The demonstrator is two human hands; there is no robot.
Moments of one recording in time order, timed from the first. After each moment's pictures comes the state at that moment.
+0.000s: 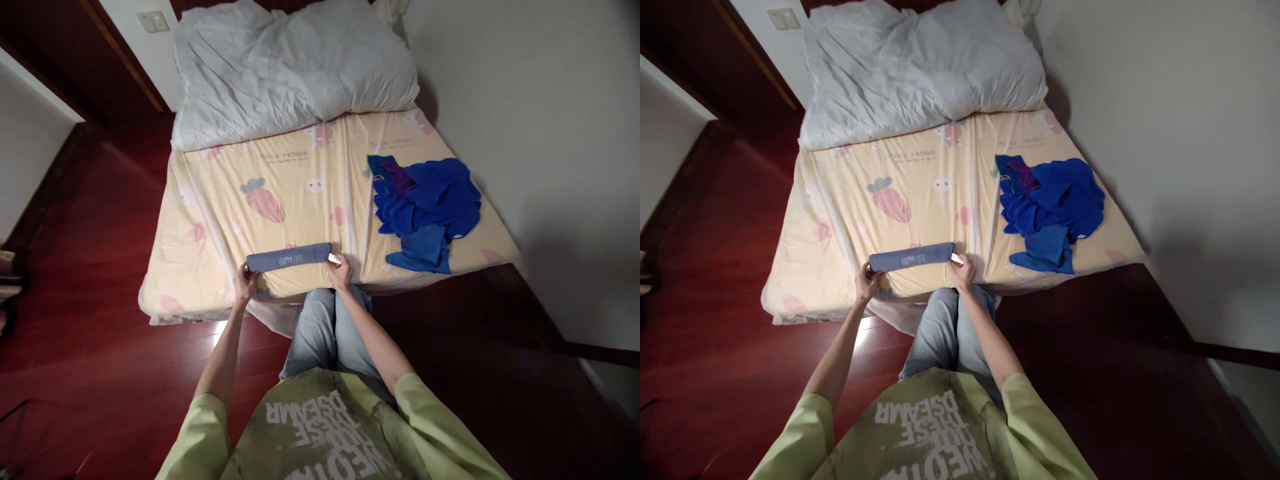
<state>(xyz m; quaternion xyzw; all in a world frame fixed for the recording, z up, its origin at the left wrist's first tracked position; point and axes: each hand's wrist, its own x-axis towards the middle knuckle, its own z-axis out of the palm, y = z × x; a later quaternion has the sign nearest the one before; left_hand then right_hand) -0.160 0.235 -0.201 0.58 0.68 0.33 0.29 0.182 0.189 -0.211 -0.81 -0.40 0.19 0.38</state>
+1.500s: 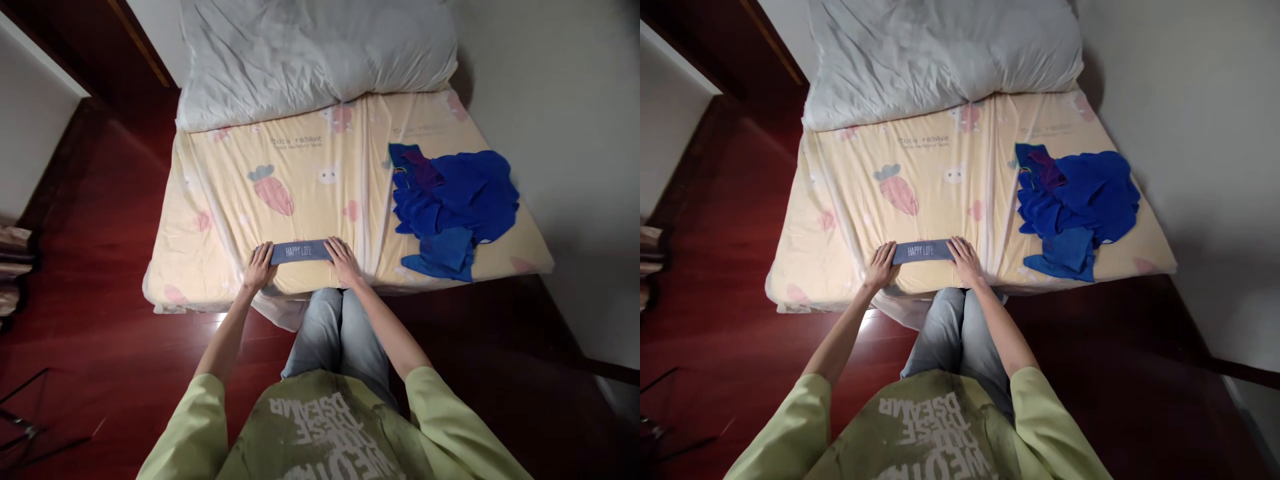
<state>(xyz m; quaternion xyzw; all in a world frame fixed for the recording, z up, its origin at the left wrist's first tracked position) -0.141 0.259 -0.203 0.83 0.51 0.16 0.16 0.202 0.220 -0.211 -0.59 -0.78 0.13 0.17</state>
